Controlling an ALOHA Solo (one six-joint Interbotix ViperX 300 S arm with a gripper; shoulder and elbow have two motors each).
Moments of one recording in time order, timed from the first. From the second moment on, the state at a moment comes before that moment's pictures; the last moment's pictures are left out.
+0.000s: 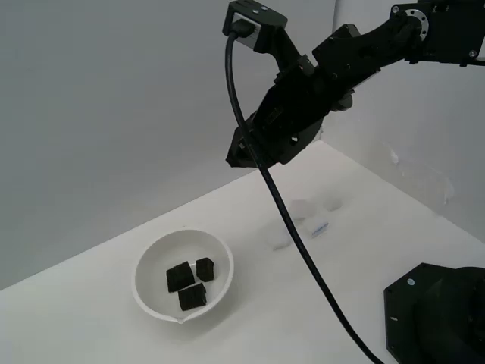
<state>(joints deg) -25.5 122.1 121.8 131.5 131.4 -18.2 37.4 12.1</state>
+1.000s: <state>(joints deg) -6.9 148.7 148.7 150.5 150.6 -14.2 37.3 12.8</state>
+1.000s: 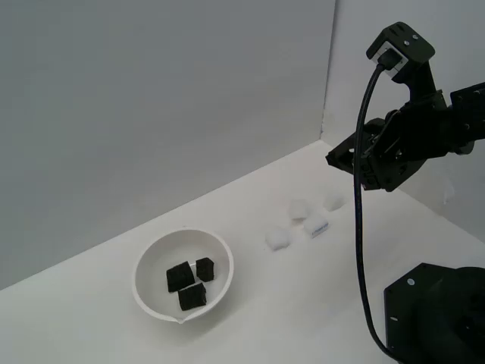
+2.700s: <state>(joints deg) -1.1 190.9 191.1 160.6 160.8 -13.6 33.0 12.8</state>
